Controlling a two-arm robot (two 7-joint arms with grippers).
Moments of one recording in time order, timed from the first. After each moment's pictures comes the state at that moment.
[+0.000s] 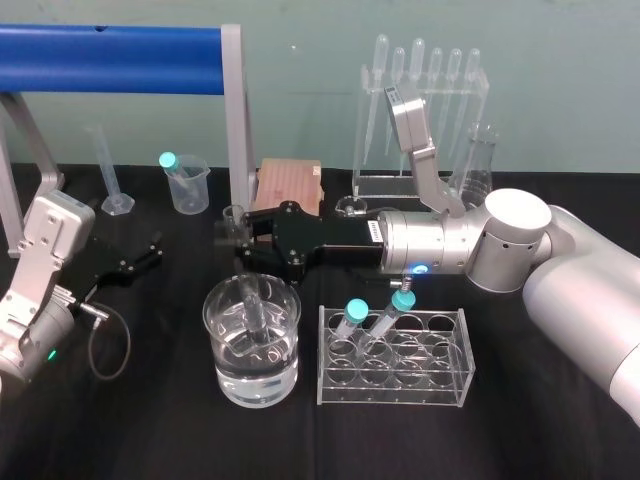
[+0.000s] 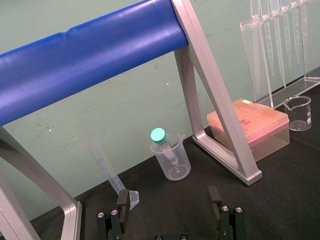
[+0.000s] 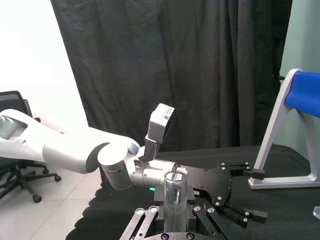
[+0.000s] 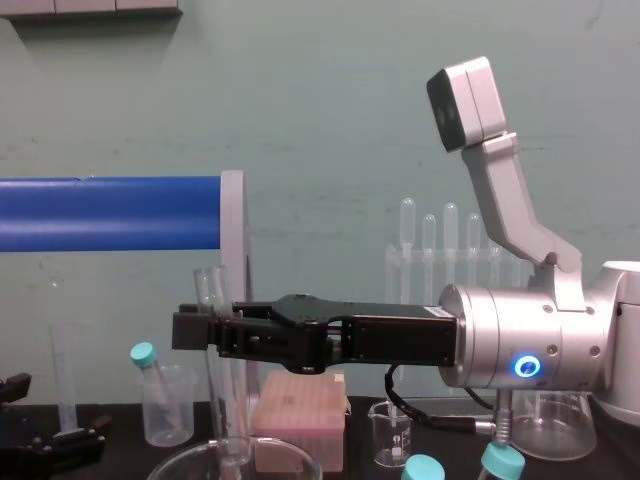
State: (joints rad) left arm -0.20 0.60 0.45 -1.41 -0.25 -0.12 0.03; right arm 0.81 0.20 -0.78 -0.84 0.73 -0.11 1.25
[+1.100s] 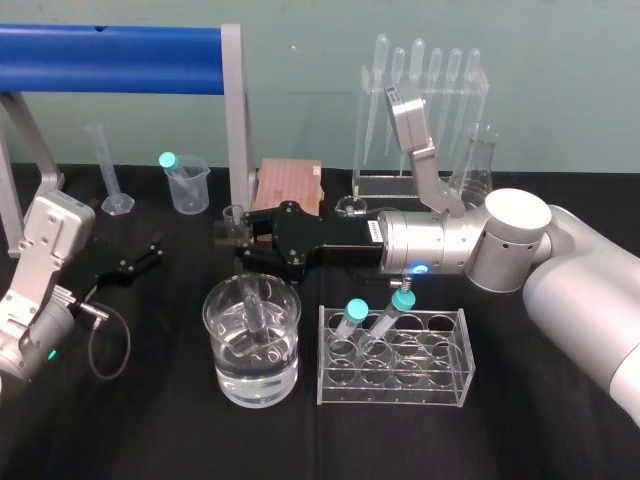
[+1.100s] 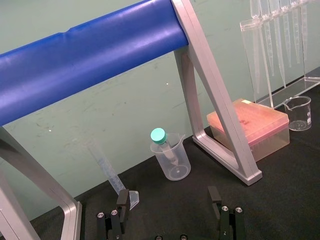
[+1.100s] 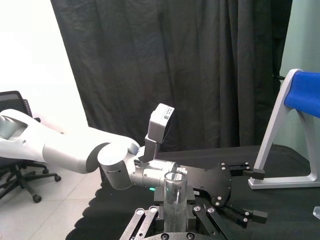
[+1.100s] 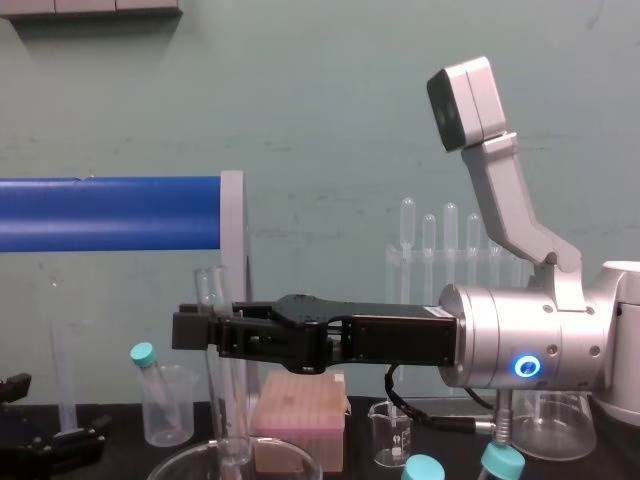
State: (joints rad) left arm -0.20 0.60 0.45 -1.41 -0.25 -0.12 0.03; right arm 0.81 0.20 -0.78 -0.84 0.73 -0.11 1.25
